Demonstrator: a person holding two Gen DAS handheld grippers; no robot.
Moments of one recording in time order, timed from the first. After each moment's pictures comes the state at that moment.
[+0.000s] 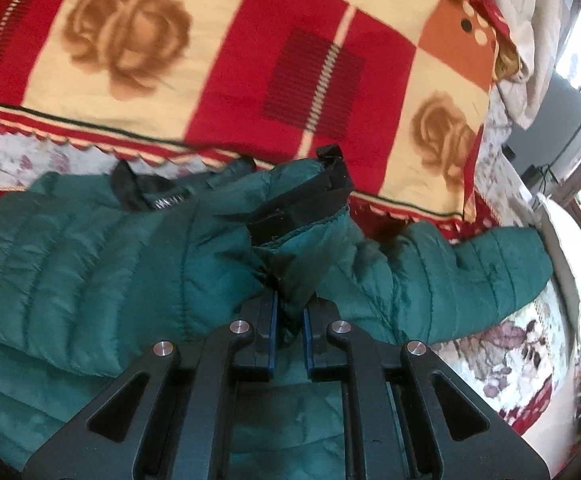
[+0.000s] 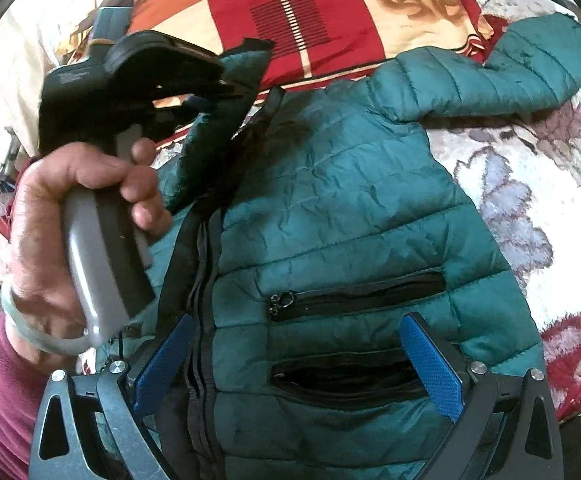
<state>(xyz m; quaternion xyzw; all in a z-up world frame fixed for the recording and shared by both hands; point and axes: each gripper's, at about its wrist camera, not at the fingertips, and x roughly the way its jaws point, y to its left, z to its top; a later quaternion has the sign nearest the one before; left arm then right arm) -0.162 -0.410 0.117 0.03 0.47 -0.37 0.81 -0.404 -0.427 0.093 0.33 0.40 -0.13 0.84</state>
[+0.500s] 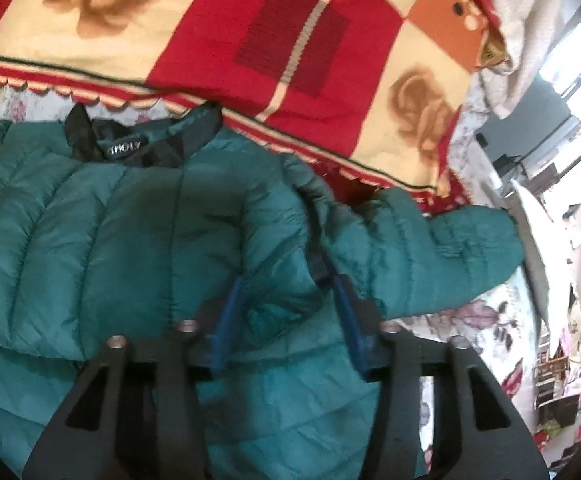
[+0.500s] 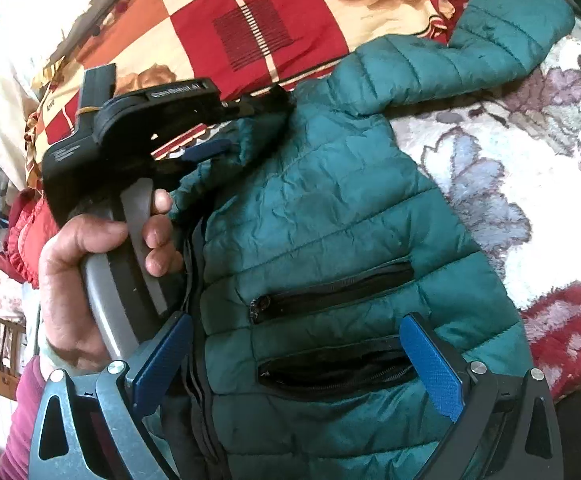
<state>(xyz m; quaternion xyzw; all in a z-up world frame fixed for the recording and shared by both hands) -0.167 -0.406 0.096 -0.01 0.51 -0.42 0.75 -0.420 -0.442 0.094 0.37 0.39 -0.16 0.82</state>
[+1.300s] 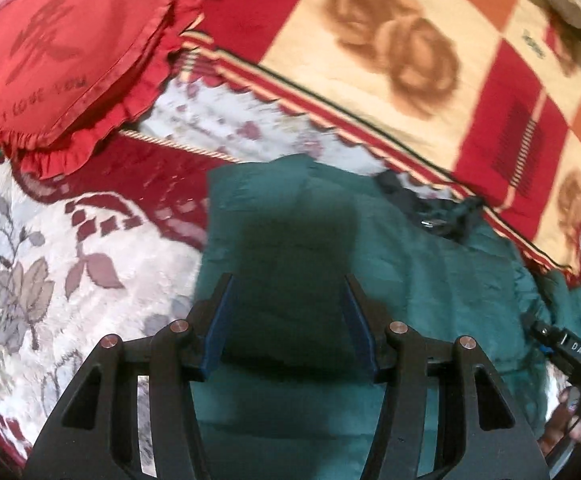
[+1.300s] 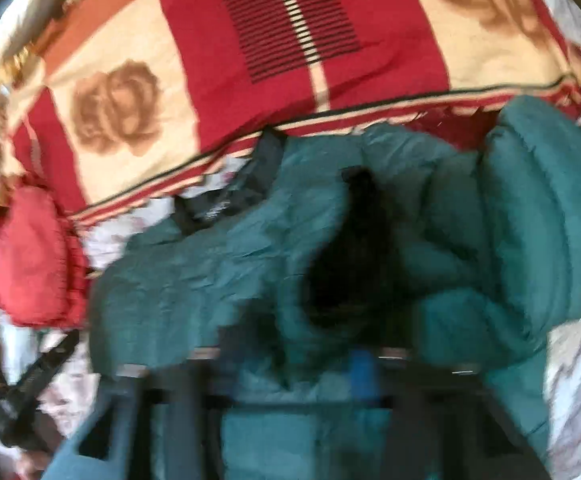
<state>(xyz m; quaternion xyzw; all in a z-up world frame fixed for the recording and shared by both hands) -0.055 -0.195 0.096 0.01 0.48 -0.18 0.86 -0.218 -0.525 0.074 0.33 0.43 -0.16 0.83</state>
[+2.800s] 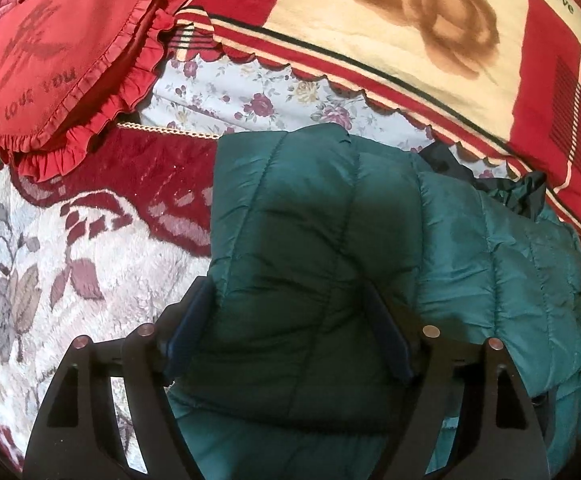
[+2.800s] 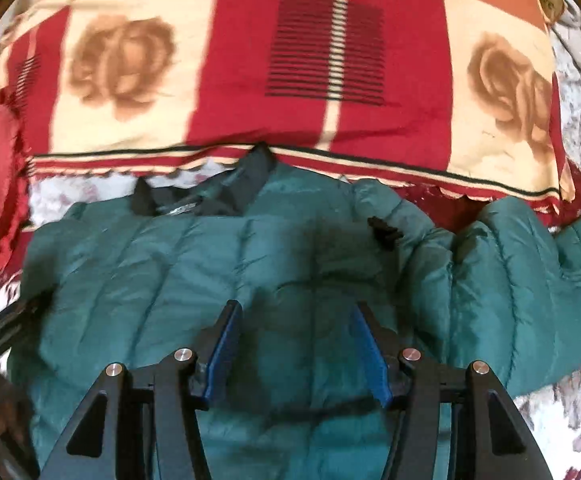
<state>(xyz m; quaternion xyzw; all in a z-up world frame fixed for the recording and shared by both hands) -0.043 -0.232 0.050 0.07 0.47 -0.13 0.87 -0.190 -0.498 0.080 0.14 0.44 -0.21 0.86</state>
